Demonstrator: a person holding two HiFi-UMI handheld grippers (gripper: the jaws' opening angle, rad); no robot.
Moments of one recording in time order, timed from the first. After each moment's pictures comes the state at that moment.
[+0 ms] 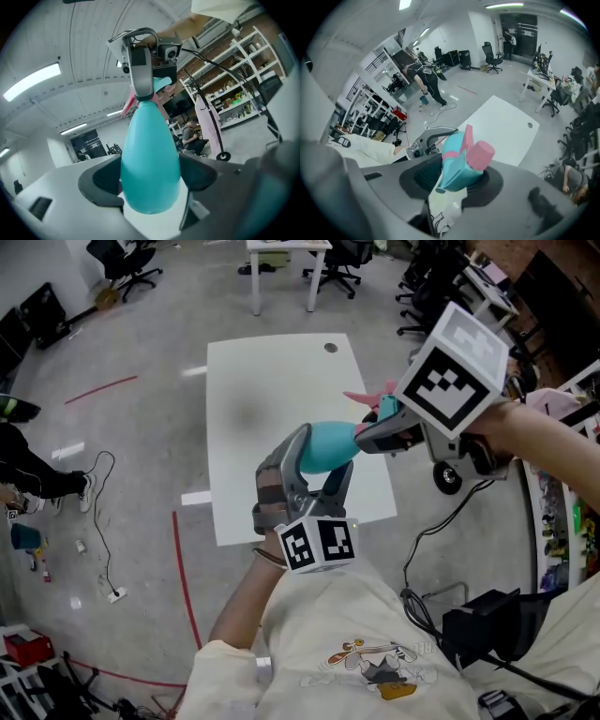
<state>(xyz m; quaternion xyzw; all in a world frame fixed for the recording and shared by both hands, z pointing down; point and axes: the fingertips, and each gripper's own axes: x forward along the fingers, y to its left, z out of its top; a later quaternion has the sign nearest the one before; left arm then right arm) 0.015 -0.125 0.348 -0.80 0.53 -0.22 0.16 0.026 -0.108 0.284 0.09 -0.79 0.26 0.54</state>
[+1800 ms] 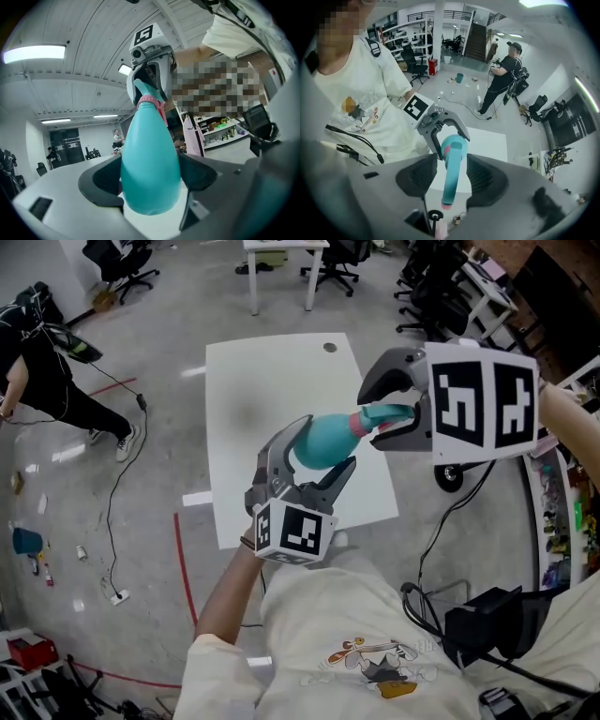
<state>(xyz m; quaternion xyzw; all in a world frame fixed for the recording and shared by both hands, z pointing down) 0.020 -0.132 0.332 -0.88 0.43 -0.13 0.12 0.025 -0.111 0.259 -0.10 -0.77 -0.18 0.60</state>
